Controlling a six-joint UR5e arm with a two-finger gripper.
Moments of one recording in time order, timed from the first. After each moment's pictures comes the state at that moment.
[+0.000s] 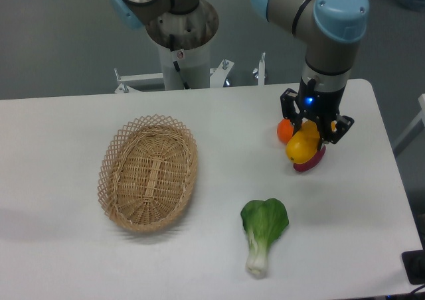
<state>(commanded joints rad) 2.68 -1.80 -1.54 -1.22 1.50 1.37</state>
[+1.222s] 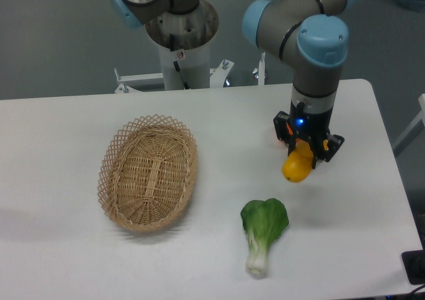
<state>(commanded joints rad) 2.65 -1.91 -1.66 -0.85 1.50 1.30</state>
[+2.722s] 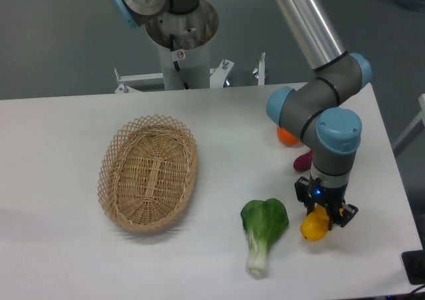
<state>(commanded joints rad) 2.64 -2.20 -1.52 -0.74 1.49 1.40</state>
